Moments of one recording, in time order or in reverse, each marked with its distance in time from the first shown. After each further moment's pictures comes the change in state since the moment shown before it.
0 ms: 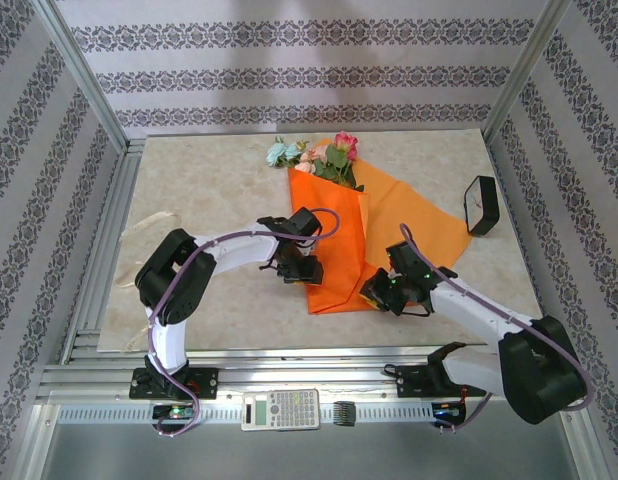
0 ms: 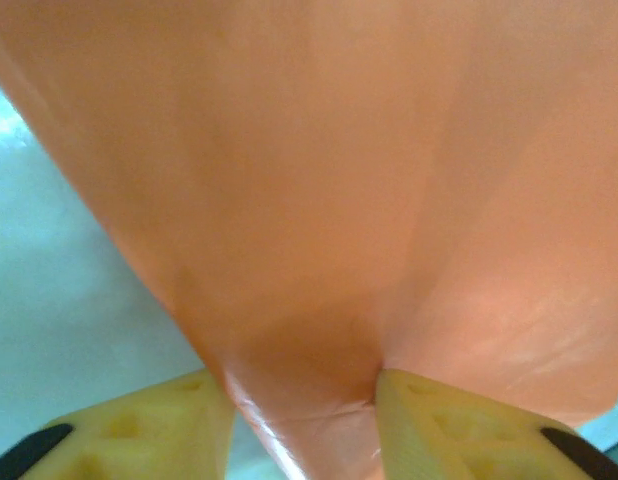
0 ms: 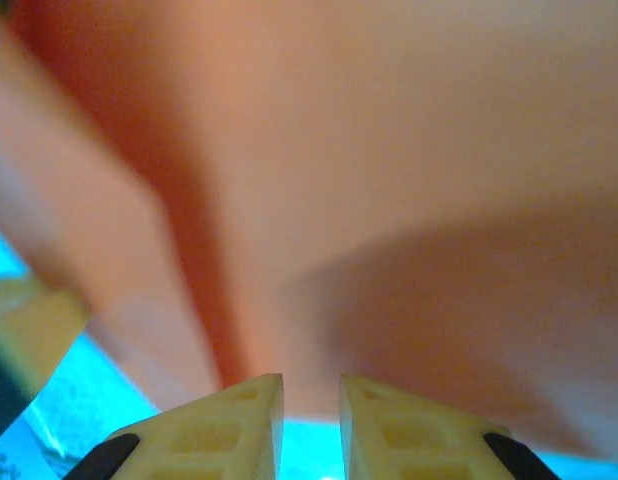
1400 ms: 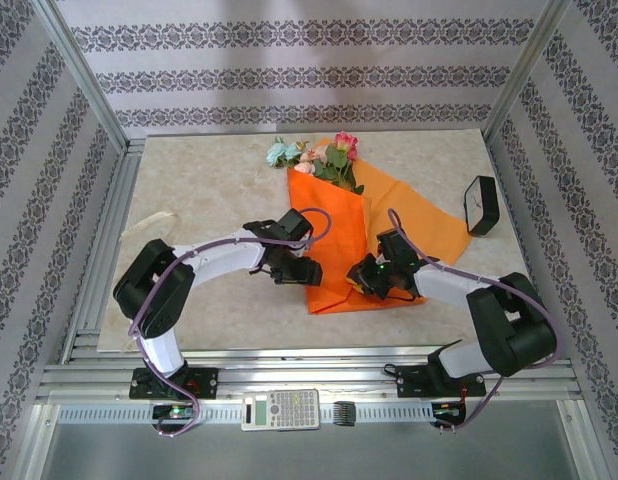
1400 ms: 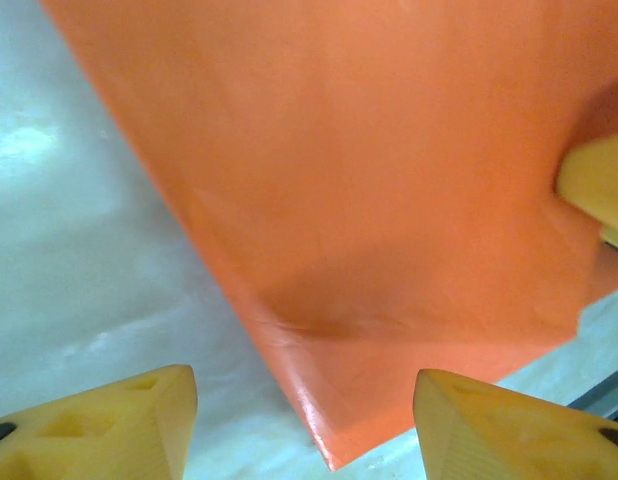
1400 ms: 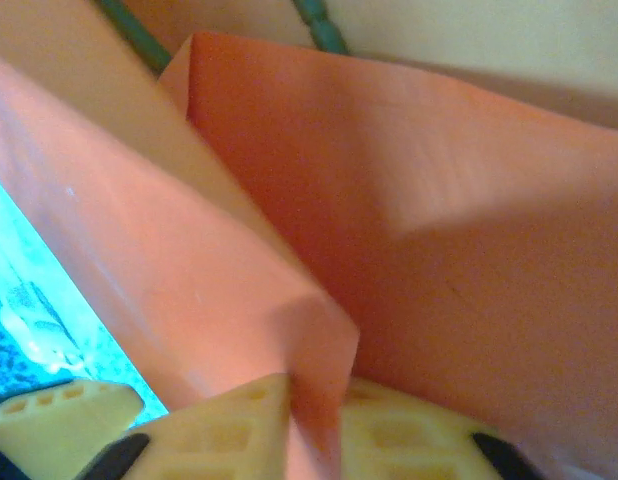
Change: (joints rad) left arm 0.028 -0.132 -0.133 0.076 0.029 -0.017; right arm 0.018 0.242 0.066 0.298 -0.087 0.060
